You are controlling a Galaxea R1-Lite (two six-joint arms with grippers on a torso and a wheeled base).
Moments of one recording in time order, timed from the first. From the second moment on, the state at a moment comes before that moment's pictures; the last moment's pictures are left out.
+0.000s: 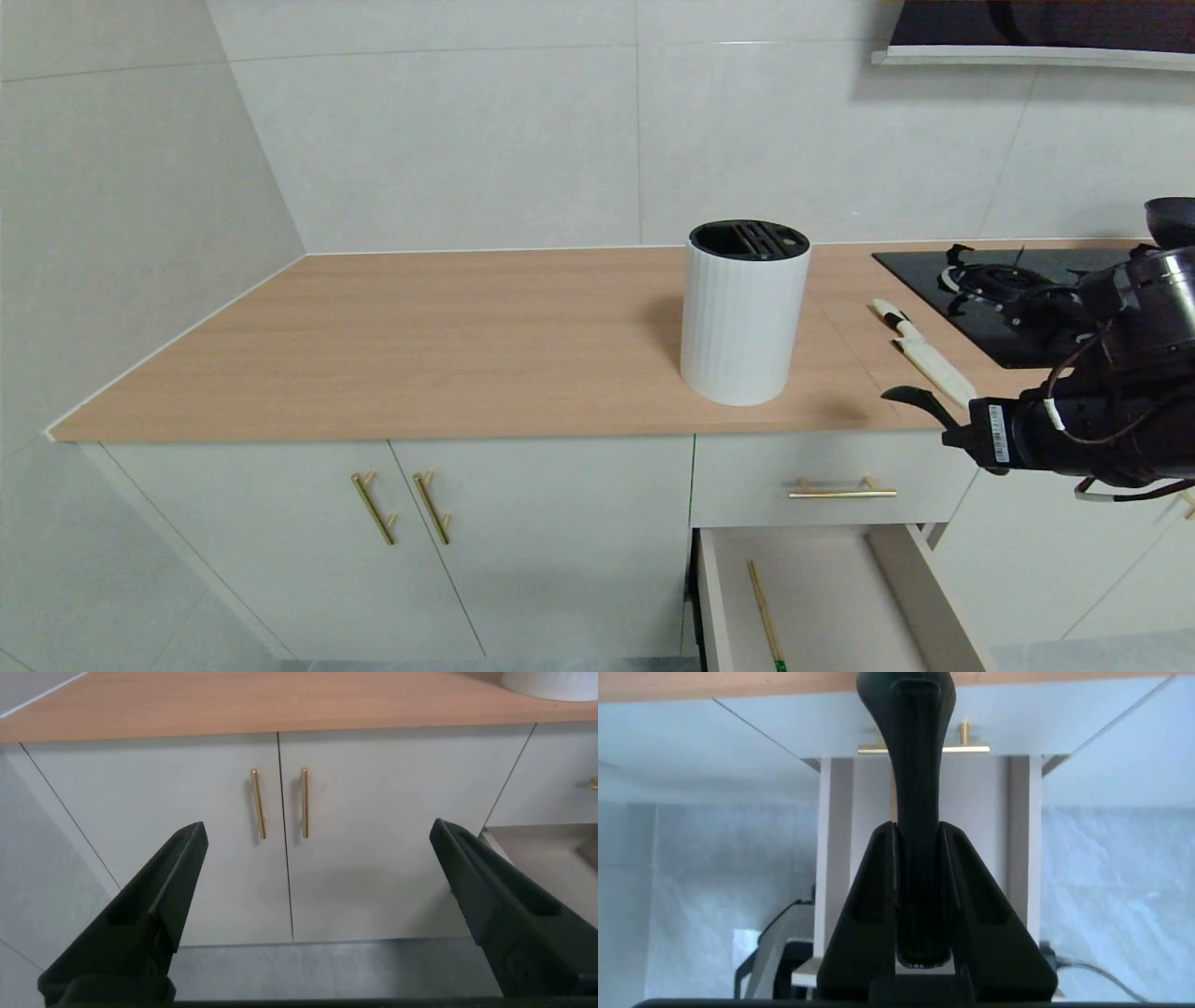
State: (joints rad) left arm 0.00 0.00 0.00 0.00 -0.02 0.01; right arm 0.25 1.53 -0.93 0.11 -0.07 0.22
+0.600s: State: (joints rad) left arm 0.00 0.00 0.00 0.00 -0.02 0.01; right arm 0.26 1.54 -0.87 0.08 -0.07 0.20
